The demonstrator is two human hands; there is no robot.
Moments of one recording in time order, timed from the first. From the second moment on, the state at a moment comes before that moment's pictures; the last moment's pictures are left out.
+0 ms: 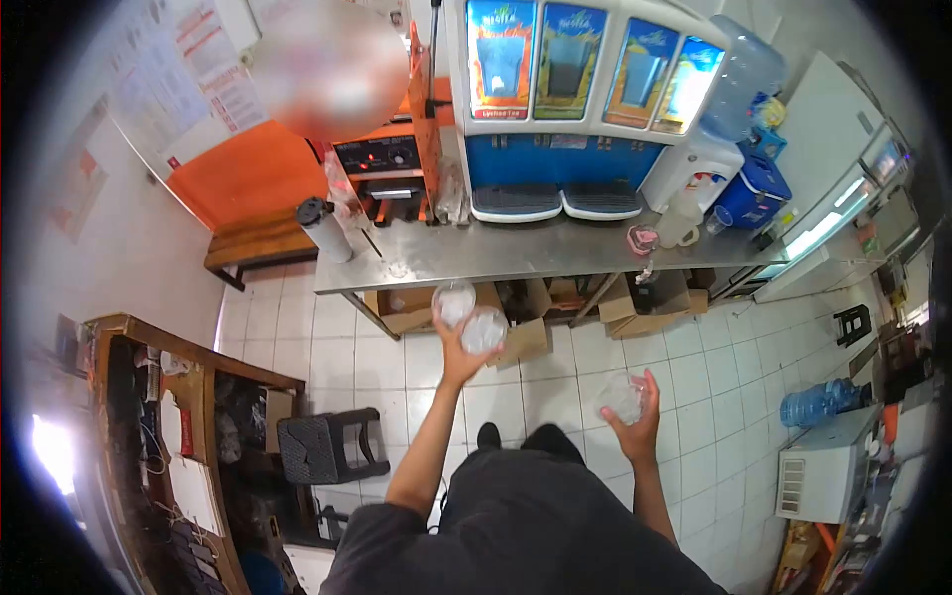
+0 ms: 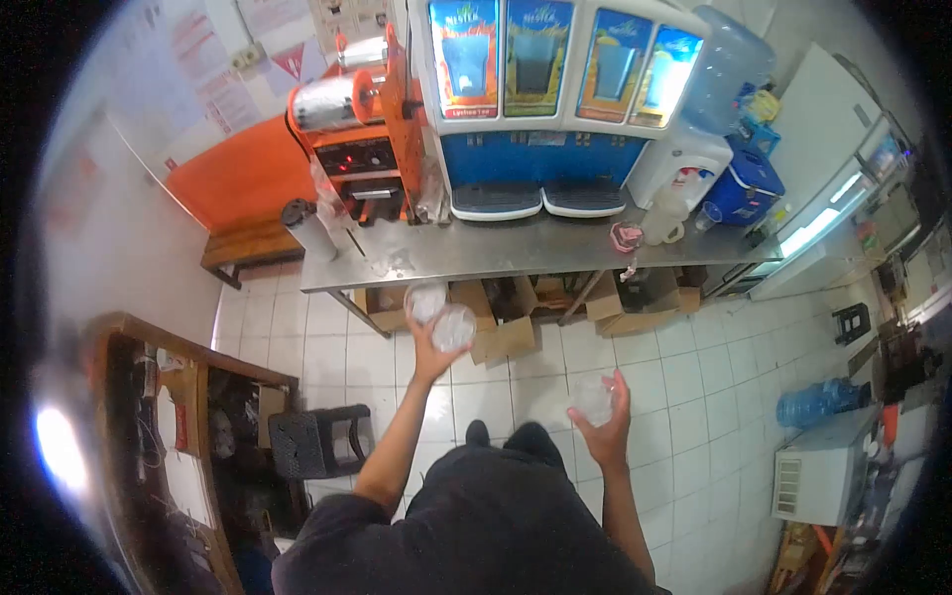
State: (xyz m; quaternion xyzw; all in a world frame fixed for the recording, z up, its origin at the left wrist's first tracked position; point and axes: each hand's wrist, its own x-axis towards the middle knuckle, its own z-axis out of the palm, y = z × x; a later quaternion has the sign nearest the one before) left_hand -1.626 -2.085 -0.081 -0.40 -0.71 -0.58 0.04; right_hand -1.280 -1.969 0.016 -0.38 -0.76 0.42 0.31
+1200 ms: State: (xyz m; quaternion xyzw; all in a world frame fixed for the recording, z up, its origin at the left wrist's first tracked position) left_hand -1.690 -1.922 -0.115 -0.25 -0.79 -0.55 -0.09; right_hand -1.545 -1.665 0.028 -0.27 -0.79 0.51 0.19
